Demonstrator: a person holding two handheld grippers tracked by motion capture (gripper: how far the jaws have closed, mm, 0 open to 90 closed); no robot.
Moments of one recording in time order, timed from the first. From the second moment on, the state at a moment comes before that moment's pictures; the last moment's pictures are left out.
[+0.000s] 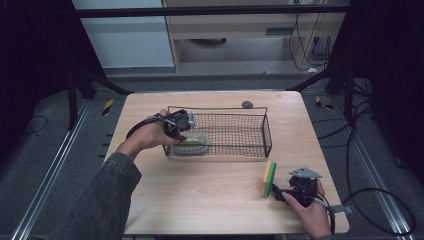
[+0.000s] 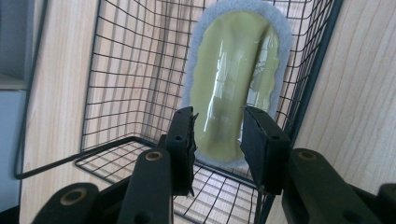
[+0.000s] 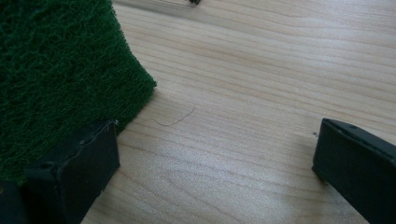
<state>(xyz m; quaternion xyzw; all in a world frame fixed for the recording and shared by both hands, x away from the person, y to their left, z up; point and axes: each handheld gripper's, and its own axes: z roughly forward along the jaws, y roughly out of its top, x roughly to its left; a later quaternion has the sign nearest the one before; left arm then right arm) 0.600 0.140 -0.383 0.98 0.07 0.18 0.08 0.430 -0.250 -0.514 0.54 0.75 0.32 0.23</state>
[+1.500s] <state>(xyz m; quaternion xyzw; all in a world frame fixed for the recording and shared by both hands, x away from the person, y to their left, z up) 0.516 0.205 -0.376 0.88 0.29 0.26 0.27 0.430 -0.249 -0.514 0.54 0.74 0.32 0.23</state>
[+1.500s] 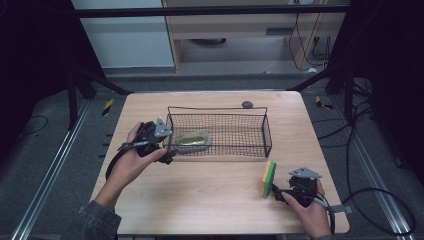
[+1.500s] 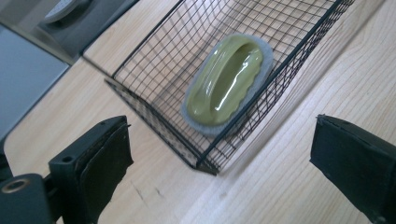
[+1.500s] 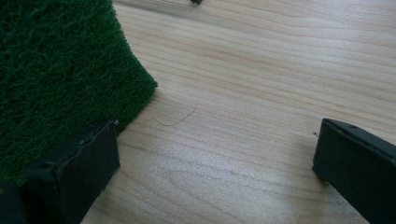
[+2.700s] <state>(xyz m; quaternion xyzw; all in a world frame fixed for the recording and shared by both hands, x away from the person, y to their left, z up) 0.502 0.293 -0.492 0.82 0.45 0.20 0.27 0.403 -0.254 -0.499 0.54 0.76 0.29 0.22</state>
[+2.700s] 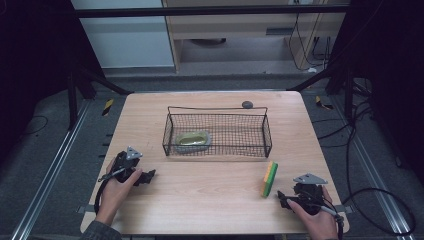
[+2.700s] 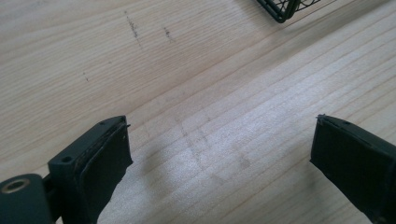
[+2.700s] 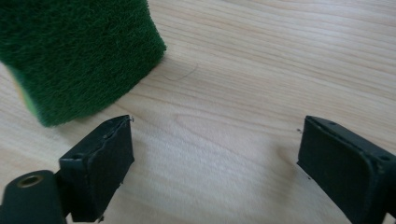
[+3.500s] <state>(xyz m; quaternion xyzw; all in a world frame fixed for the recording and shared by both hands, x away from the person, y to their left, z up) 0.505 0.303 -0.508 0.79 0.48 0.21 0.32 0.370 -0.190 -0.426 0.50 0.79 0.29 0.19</state>
